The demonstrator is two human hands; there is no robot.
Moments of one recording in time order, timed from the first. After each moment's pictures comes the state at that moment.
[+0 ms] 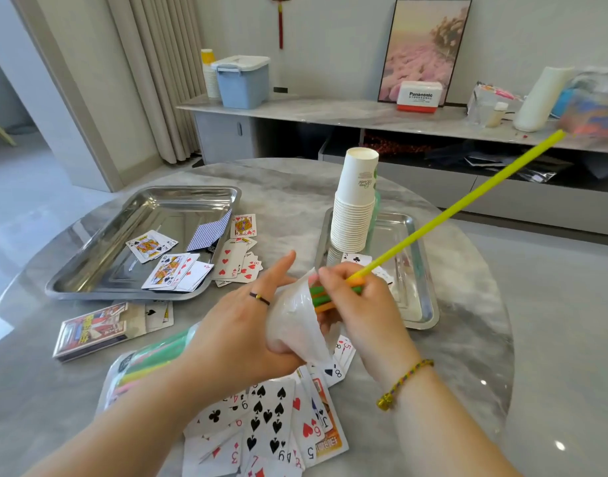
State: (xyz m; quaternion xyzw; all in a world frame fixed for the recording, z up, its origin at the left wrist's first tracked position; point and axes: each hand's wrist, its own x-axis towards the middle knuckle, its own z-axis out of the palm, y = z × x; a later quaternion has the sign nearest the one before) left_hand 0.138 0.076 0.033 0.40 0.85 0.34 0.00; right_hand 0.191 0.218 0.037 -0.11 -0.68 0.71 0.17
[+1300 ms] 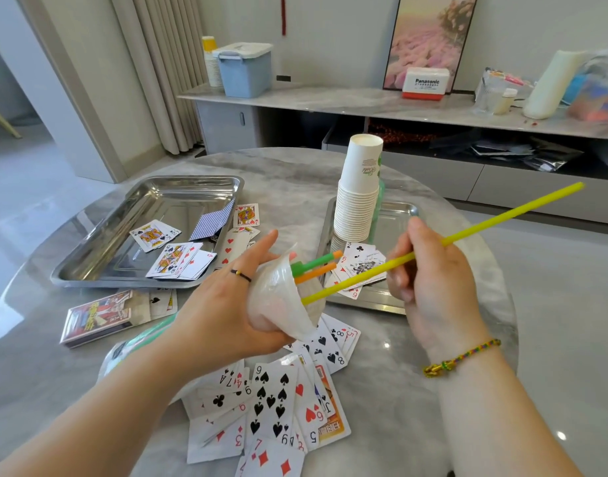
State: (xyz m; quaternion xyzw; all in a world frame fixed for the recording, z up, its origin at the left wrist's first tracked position) left_hand 0.130 0.065 0.042 0.38 0.85 0.36 0.03; right_hand 0.206 0.246 0.059 -0.15 -0.56 0.76 0.29
